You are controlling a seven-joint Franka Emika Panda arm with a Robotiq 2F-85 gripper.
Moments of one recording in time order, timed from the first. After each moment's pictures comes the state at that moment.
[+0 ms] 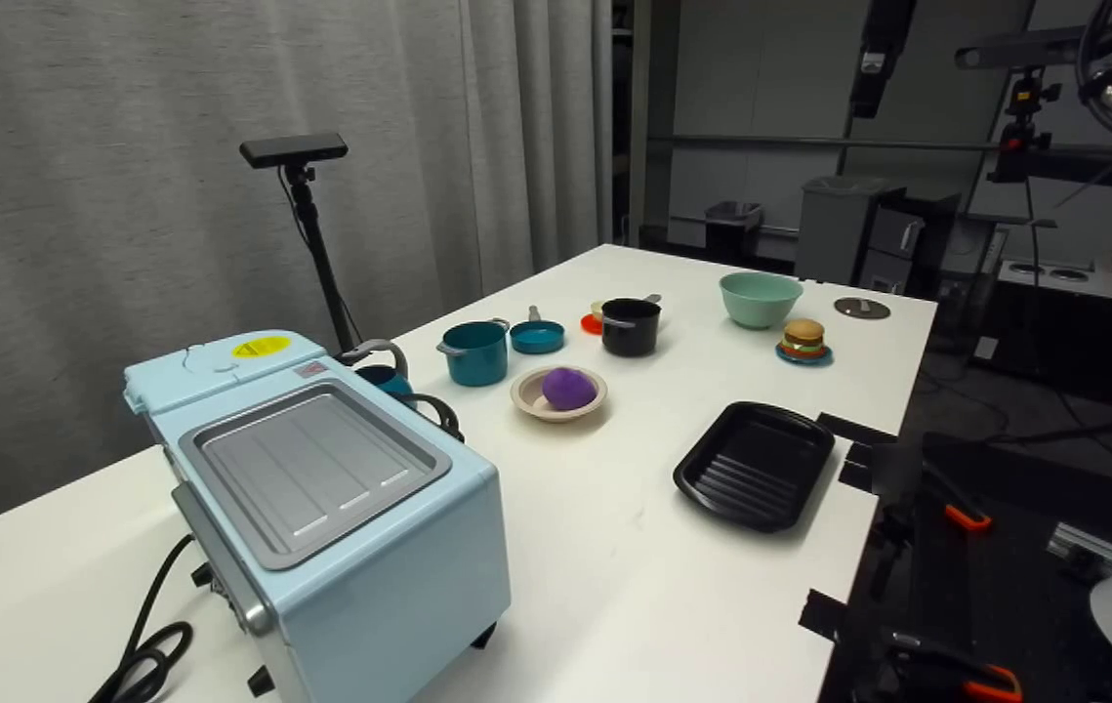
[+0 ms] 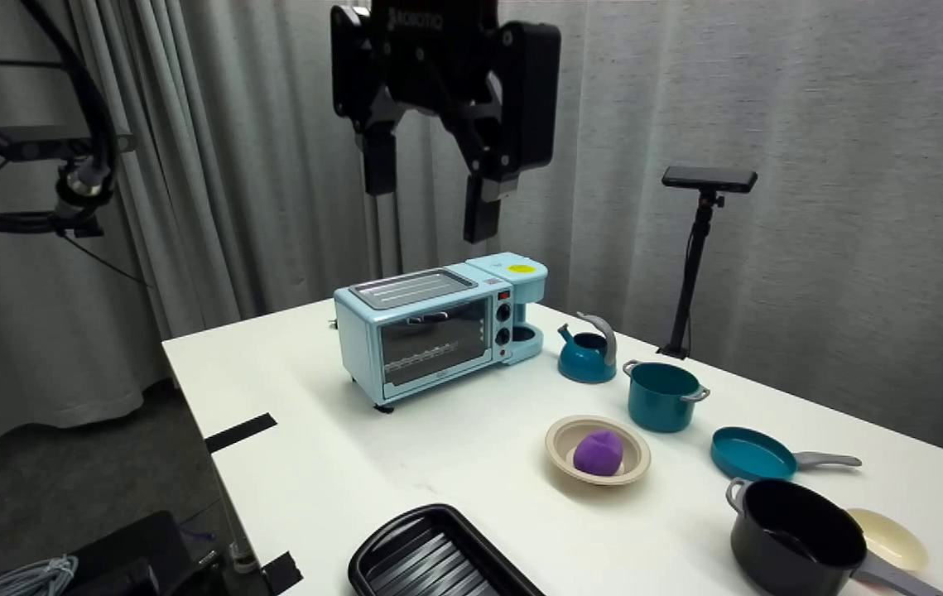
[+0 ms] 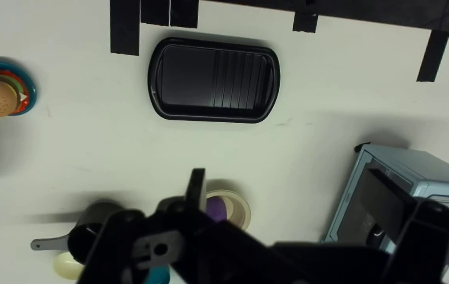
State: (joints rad) arm -0.04 -0.64 -0.35 -2.31 -0.01 1.72 -0.35
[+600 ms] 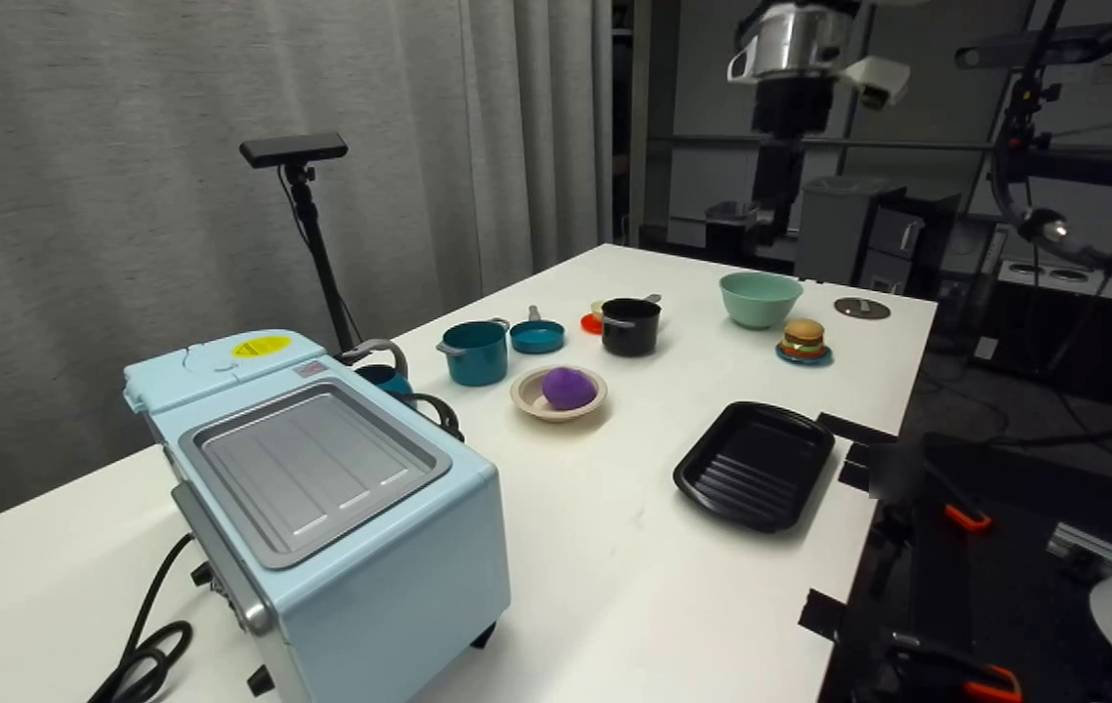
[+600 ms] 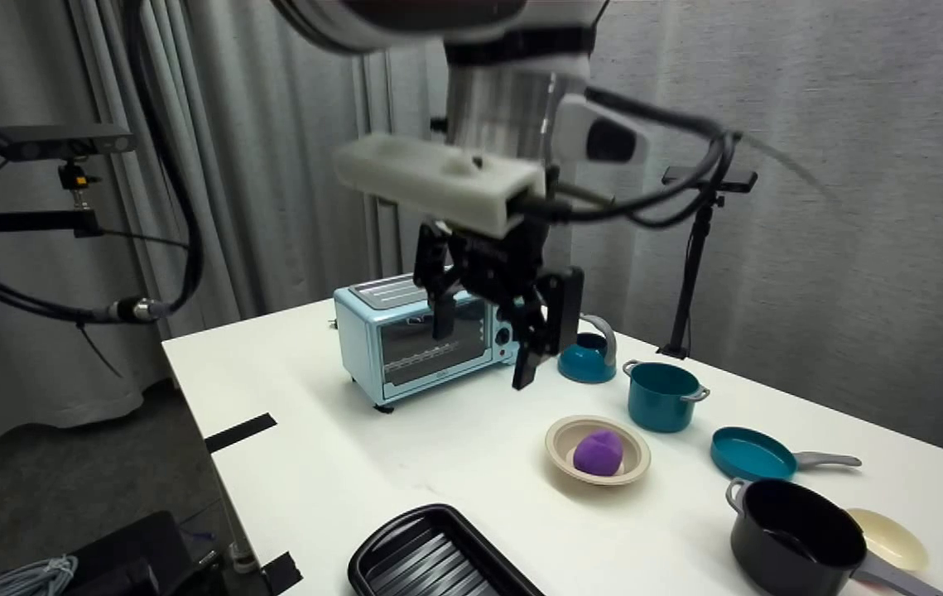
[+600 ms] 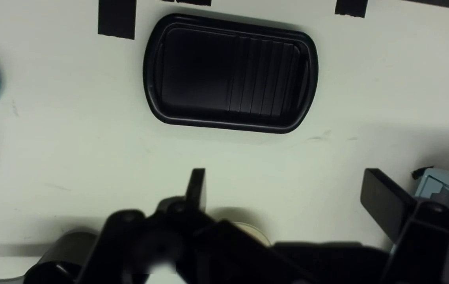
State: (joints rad) arm -0.02 -0.33 -0.28 -2.41 0.02 2.05 -0.35
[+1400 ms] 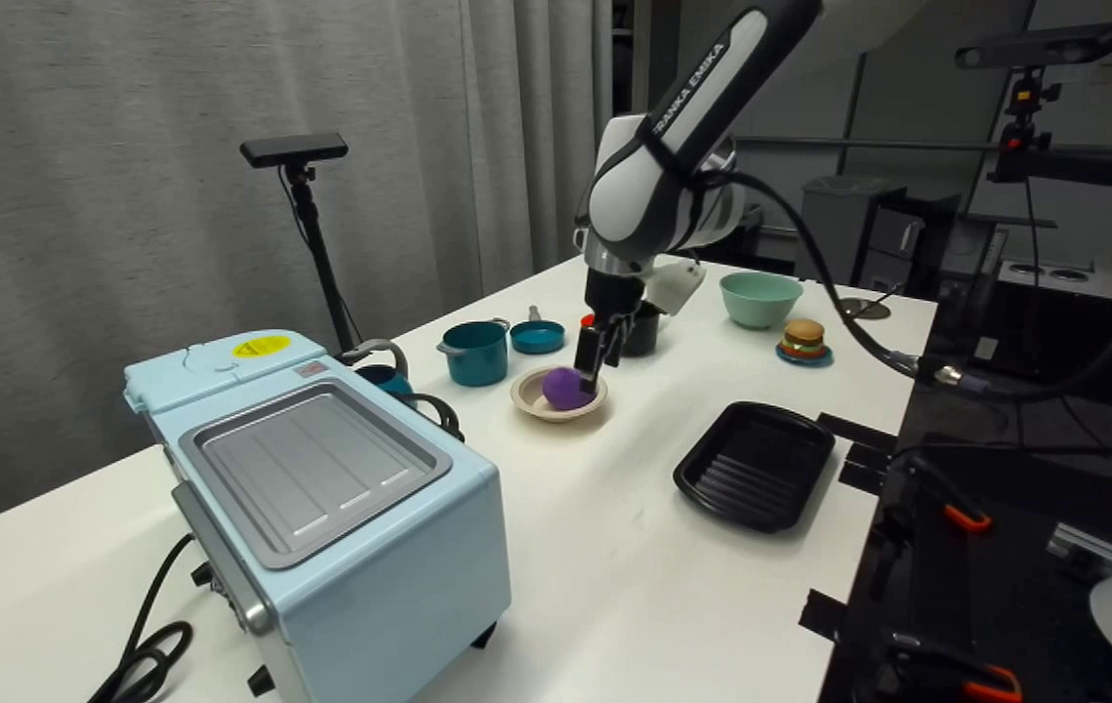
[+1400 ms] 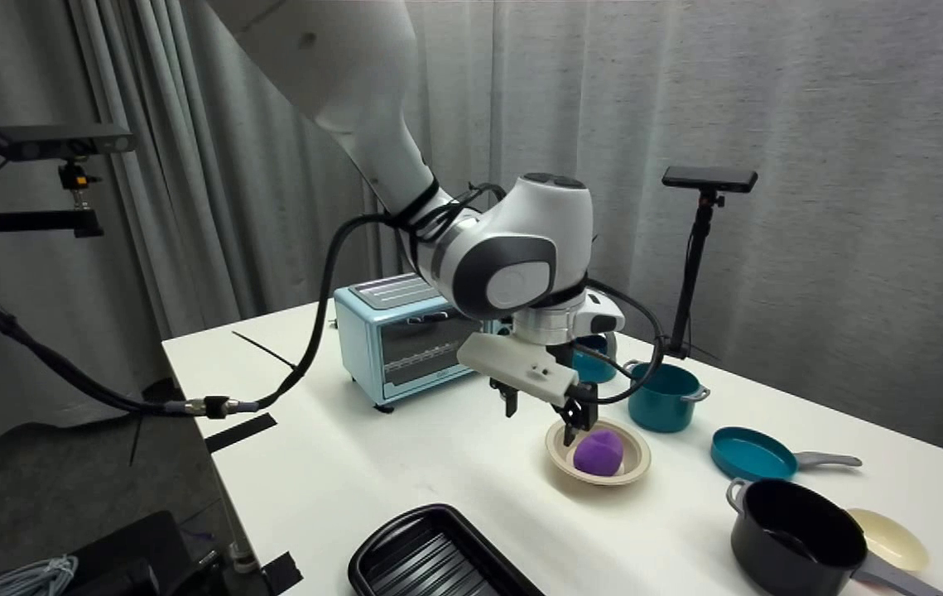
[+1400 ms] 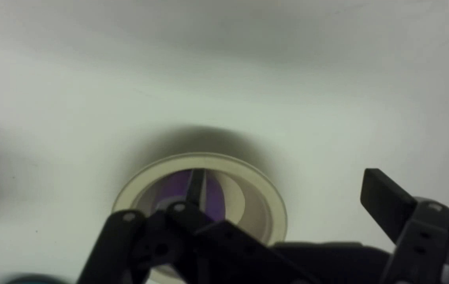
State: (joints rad) arm -0.04 0.41 -0.05 -2.12 0.20 2.64 -0.40
